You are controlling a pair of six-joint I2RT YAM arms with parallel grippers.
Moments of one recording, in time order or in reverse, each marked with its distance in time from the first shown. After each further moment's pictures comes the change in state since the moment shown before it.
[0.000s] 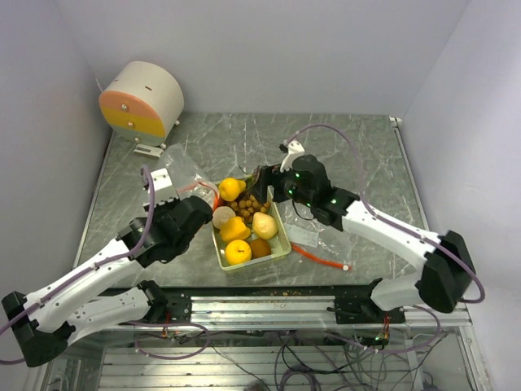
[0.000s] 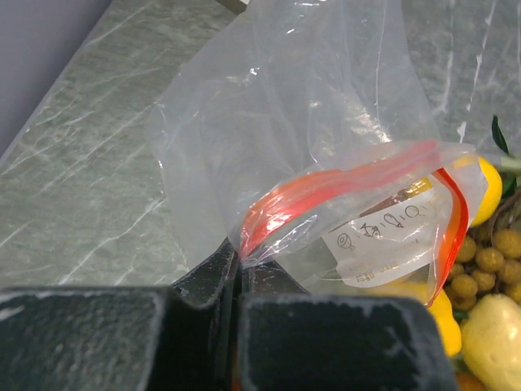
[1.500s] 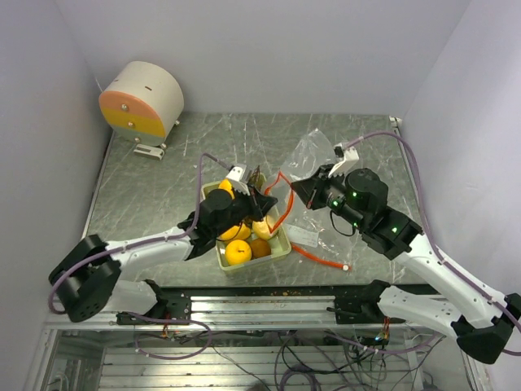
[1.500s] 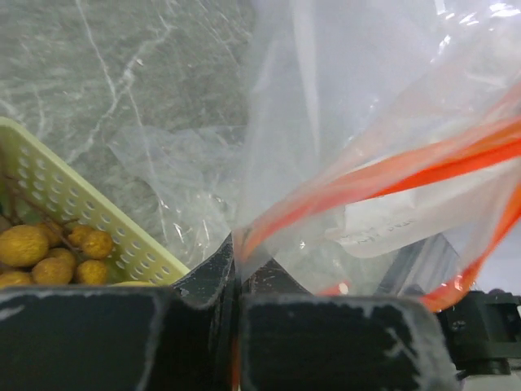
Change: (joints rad) left arm 0.007 0.451 -0.285 1.560 1.038 0.340; right arm 0.000 -0.415 -0.018 -0.213 0.093 0.098
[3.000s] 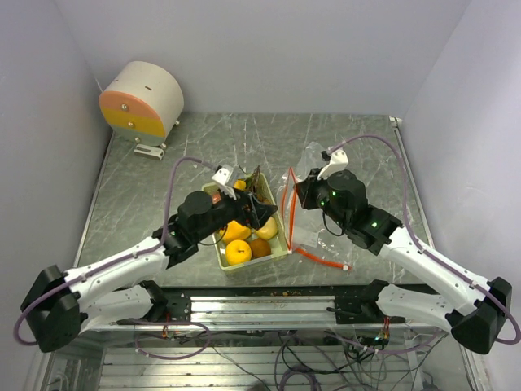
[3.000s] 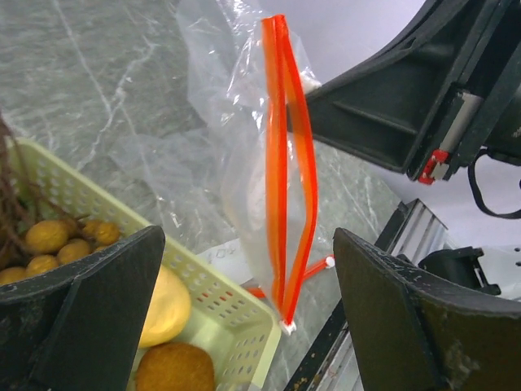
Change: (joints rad) left arm 0.013 -0.332 -0.011 -0.297 0.026 0.087; right arm 0.000 0.084 -0.080 0.036 0.195 -0.083
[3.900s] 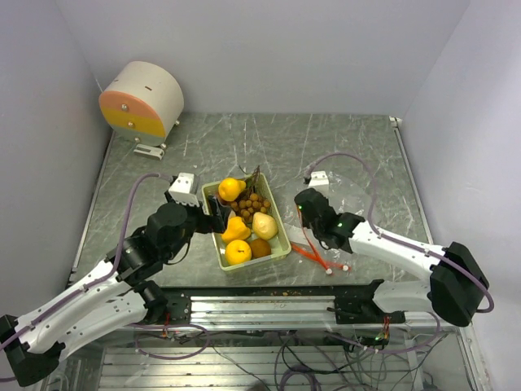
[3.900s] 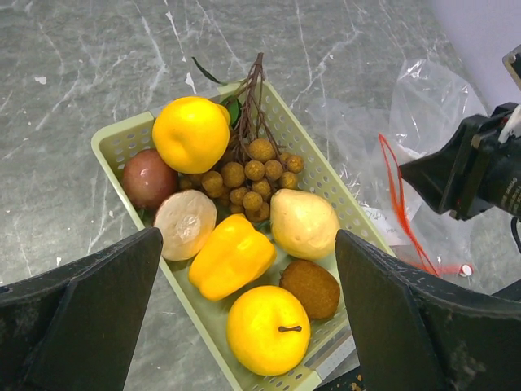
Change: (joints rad) left arm -0.001 -0.332 0.081 -0.659 -0.433 0.016; right arm 0.058 0.249 -0.158 -0.055 0.316 -0.018
